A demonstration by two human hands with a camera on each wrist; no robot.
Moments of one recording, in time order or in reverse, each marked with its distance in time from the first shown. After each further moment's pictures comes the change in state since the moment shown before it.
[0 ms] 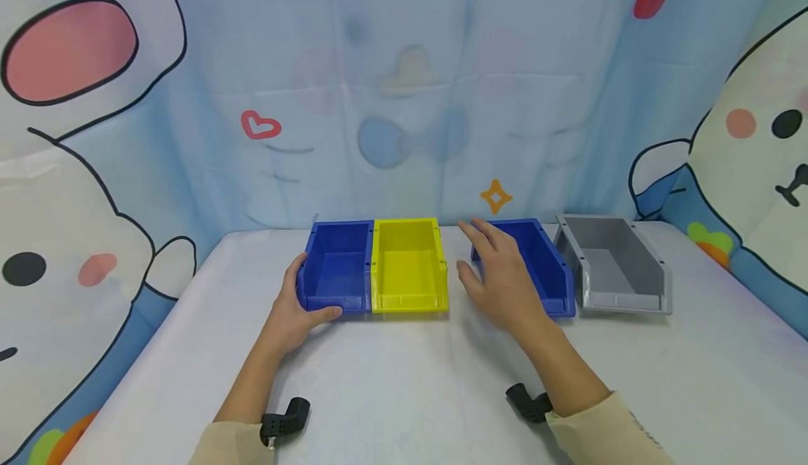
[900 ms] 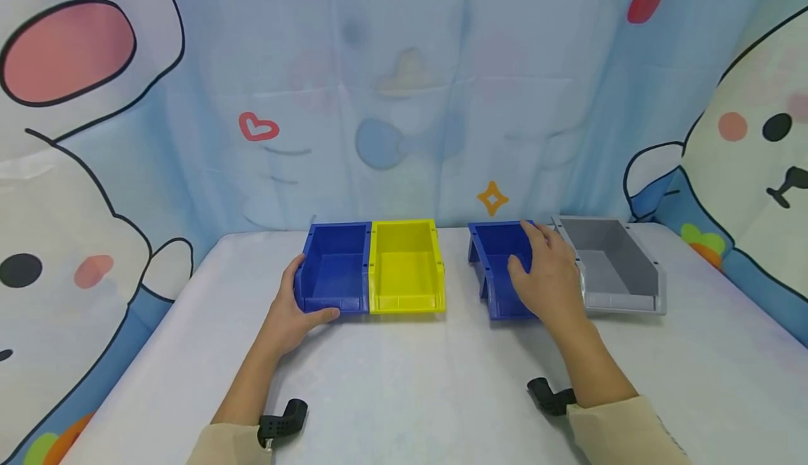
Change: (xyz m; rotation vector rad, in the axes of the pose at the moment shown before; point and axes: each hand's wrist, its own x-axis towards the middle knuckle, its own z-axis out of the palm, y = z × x) left_hand -0.001 0.002 0.000 0.003 0.000 -0.014; right_hand -0.008 0.047 -0.034 -0.090 0.009 0.302
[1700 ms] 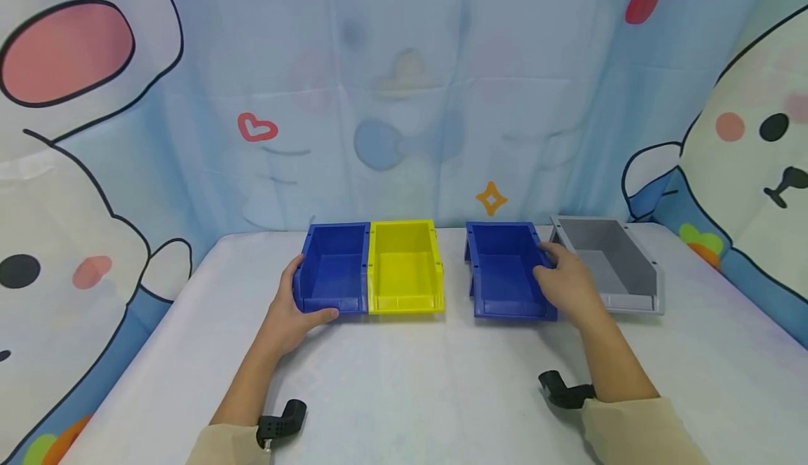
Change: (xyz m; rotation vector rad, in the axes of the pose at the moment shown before) left_hand 0.000 -0.002 0.000 -0.004 -0.001 0.006; right_hand 0.009 0.035 -0.017 0.228 -0.333 0.287
